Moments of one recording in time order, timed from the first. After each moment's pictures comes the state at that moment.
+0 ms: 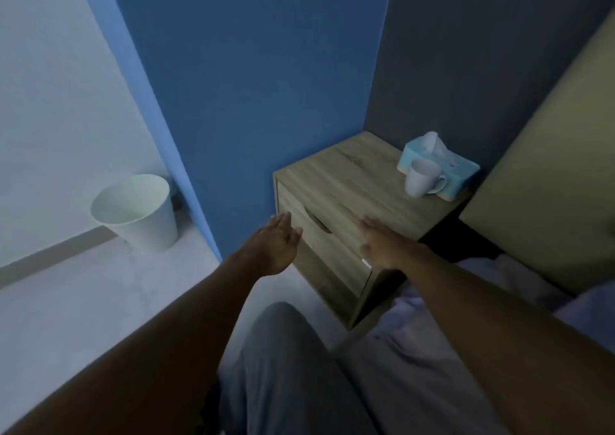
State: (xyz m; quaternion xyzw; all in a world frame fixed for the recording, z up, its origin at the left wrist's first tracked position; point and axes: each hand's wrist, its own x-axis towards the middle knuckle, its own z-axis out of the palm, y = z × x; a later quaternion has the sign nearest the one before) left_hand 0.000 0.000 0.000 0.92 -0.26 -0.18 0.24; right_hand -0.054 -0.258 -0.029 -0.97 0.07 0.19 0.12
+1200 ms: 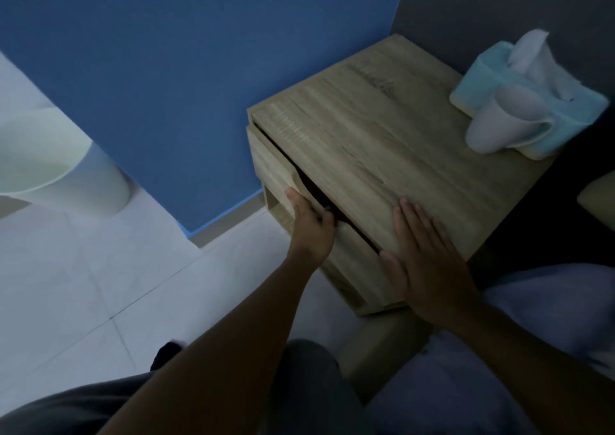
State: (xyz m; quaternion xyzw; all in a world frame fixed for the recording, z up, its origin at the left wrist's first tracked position) left_hand 0.113 -0.128 -0.205 0.76 -0.04 -0.23 0.60; right_hand -0.025 -0.288 -0.174 -1.00 0.08 -0.03 0.01
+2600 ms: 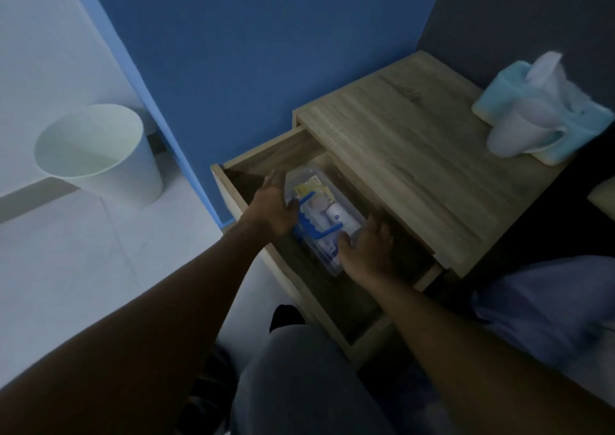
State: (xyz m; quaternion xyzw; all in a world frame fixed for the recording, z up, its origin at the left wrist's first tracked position) left_hand 0.150 0.019 -0.140 0.89 -0.14 -0.19 0.40; right_hand 0.030 -0.128 -0.164 -0.87 0.38 0.05 0.32
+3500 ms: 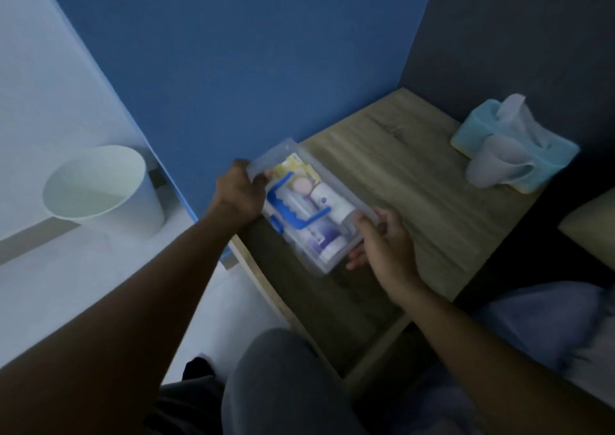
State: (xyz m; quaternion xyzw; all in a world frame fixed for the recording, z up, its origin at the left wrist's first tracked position) left_hand 0.203 0.017 -0.052 0.91 0.00 -0.07 0.41; right_hand 0.049 -0.170 -0.097 -0.70 0.33 -0.10 0.62
